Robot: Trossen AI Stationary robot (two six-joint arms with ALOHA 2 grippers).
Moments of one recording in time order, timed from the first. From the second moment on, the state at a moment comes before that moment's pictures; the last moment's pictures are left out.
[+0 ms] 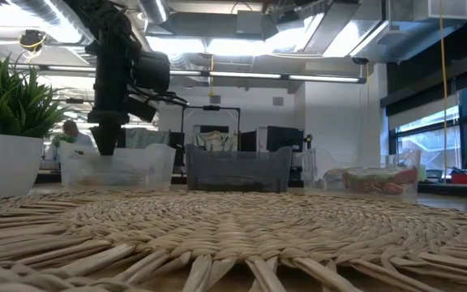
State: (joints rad) left arm 0.53 1.48 0.88 -0.89 -0.18 0.09; right arm 0.28 1.40 1.43 -0.78 0.53 0.34
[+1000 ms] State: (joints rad) left arm 0.39 0.60 0.60 -0.44 0.09 -0.17; right arm 0.17 1.00 0.87 -0.25 0.27 0.28
